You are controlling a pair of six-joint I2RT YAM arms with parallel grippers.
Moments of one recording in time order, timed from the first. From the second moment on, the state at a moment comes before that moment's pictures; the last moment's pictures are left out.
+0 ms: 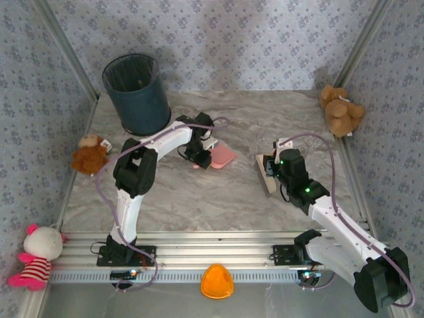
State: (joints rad) left arm -0.60 2.15 1.73 -1.06 0.19 0.04; right arm 0.44 0.90 0.59 -0.19 0.20 0.23
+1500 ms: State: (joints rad) left arm -0.60 1.78 1.55 -1.14 0.10 0.09; right arm 0.41 1.06 0.68 -0.15 0.21 0.14
